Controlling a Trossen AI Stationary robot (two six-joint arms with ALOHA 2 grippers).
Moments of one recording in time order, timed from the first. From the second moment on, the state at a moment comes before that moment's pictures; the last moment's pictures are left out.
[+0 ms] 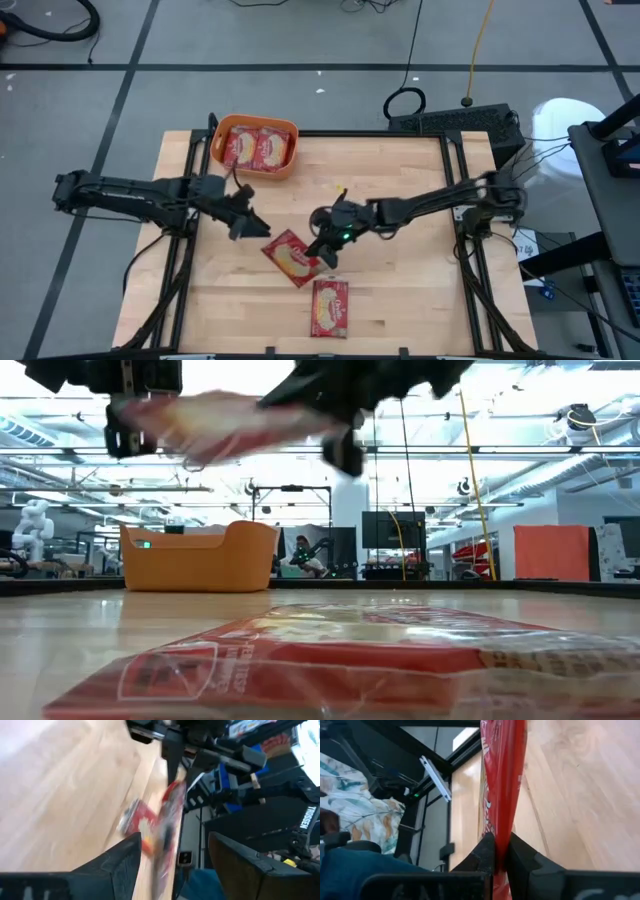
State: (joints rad) left arm -0.02 0.83 0.59 -0.16 0.34 -0.90; right arm 0.10 1.75 1.16 0.11 -0.29 0.74
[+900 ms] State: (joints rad) left arm 0.09 1.50 1.22 -0.37 0.50 -0.28; right arm 0.06 1.50 1.16 -0.47 -0.55 0.75
